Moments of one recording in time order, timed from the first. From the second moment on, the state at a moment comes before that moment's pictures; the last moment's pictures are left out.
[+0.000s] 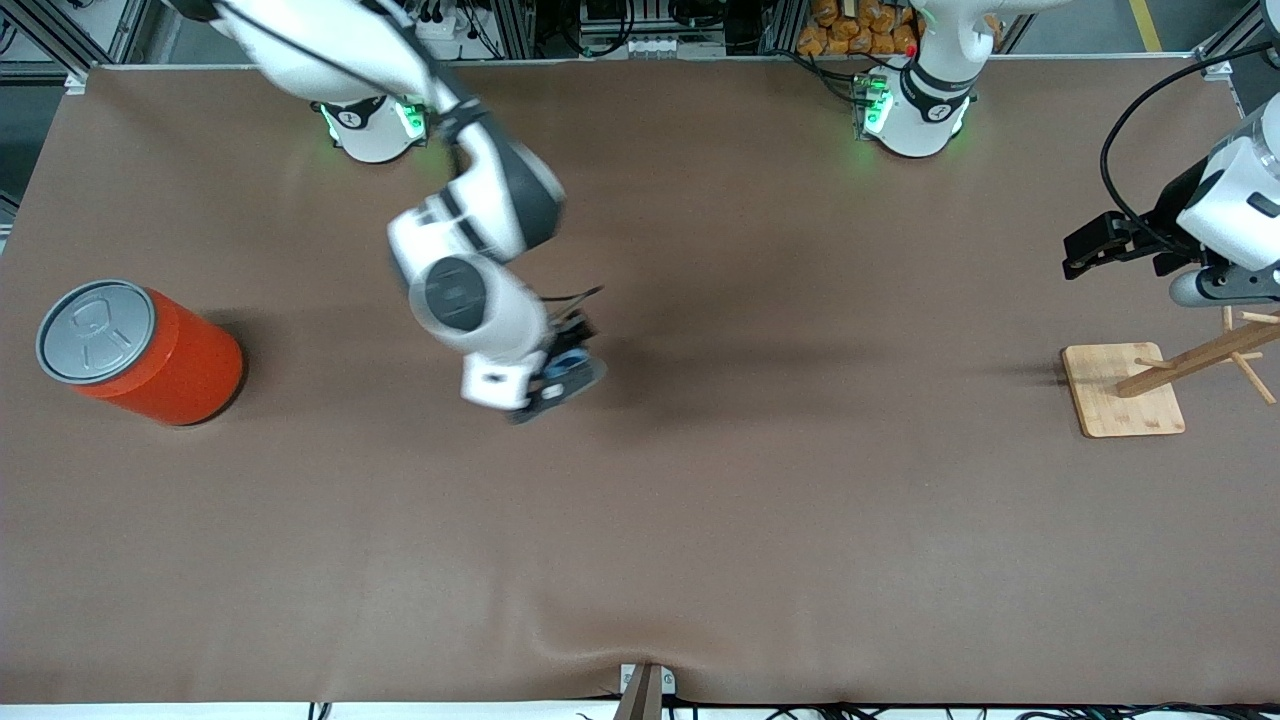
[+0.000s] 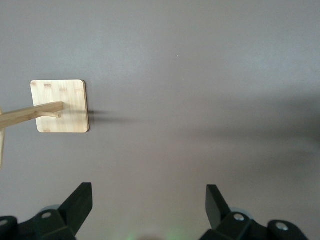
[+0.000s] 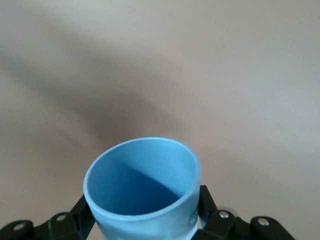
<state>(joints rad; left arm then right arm) 0.00 0.04 -0.10 -1.55 0.02 1.52 -0.12 0.53 0.60 0.13 -1.43 0.13 1.99 -0.04</state>
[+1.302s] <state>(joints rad) 0.11 0.28 -0.09 -1.73 -0.49 1.68 -0.11 0.93 0.91 0.01 -1.20 -0.11 2.08 -0.41</state>
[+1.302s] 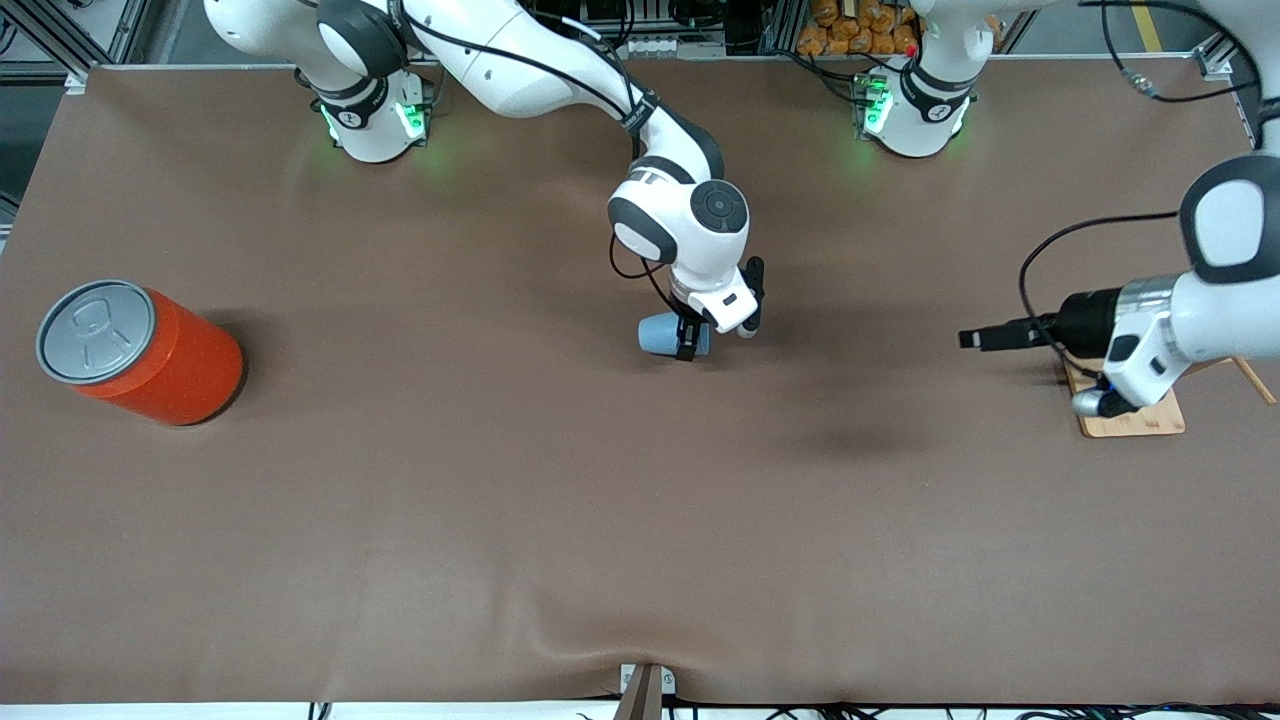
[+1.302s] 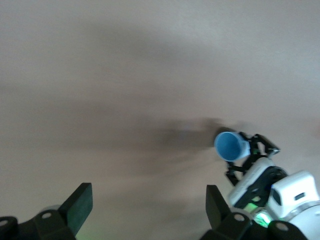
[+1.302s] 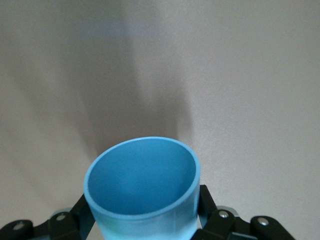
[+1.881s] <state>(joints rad) 0.07 0.39 -0.10 -1.73 -0.74 1.68 -0.11 0.96 0.93 0.01 -1.20 -0.16 2.09 -0.36</state>
